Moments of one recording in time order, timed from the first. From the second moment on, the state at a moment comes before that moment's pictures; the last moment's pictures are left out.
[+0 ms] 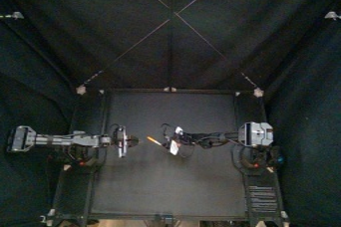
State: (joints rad) left arm 0.11 -0.68 1.19 -0.01 -0.29 0.00; right arm -0.16 0.24 0.49 0.17 -0.10 0.02
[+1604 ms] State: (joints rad) left arm 0.11 -0.61 1.14 -0.05 -0.30 0.00; right arm -0.10 0.09 0.45 -0.17 0.11 0.02
